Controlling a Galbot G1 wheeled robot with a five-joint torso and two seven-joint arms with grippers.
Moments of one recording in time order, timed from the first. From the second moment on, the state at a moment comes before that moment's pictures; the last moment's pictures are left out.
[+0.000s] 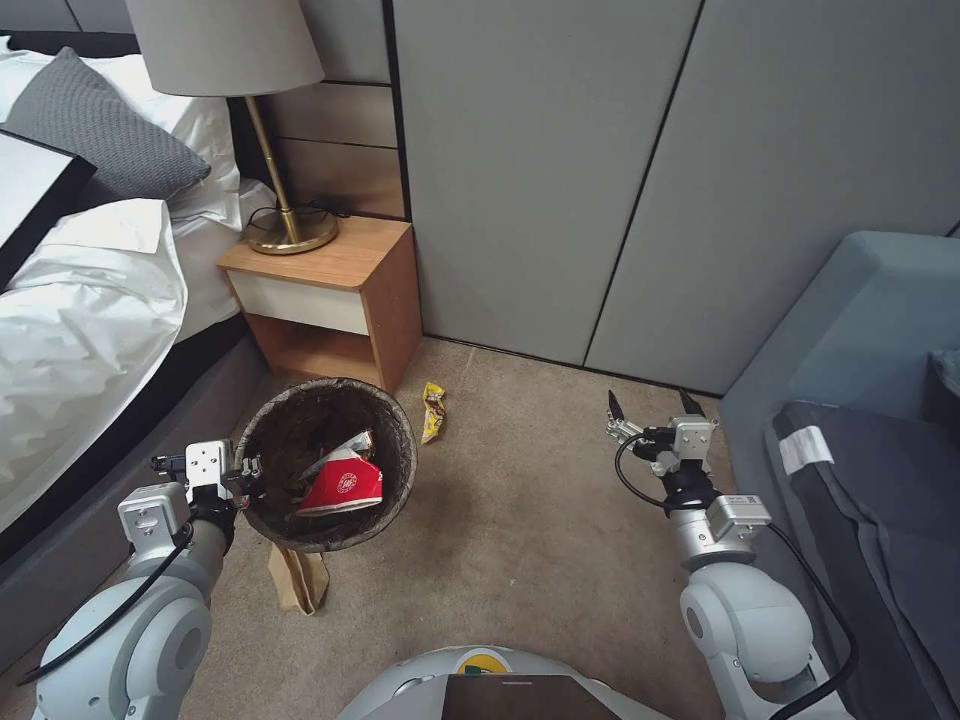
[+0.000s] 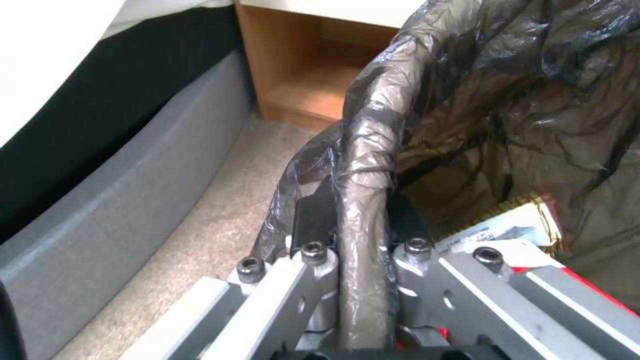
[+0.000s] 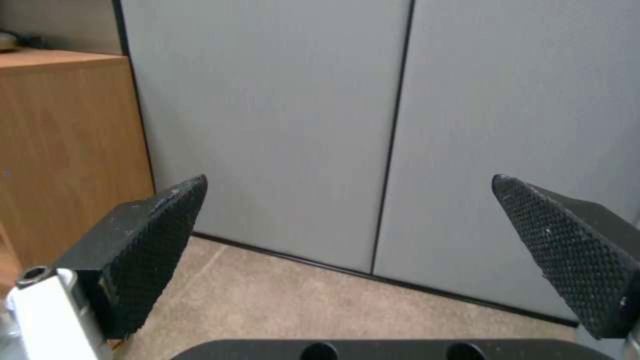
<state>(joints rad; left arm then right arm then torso) 1.68 -1.32 -0.83 -2.48 -0.48 0.74 -0.27 -1.60 1.36 0.61 2.27 0.16 -0.14 0.10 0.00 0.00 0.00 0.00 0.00</state>
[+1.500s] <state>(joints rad) 1.68 -1.33 -0.83 -2.47 -0.48 0.74 -0.27 -1.59 1.36 0.61 2.26 0.17 -0.16 0.12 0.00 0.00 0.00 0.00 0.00</state>
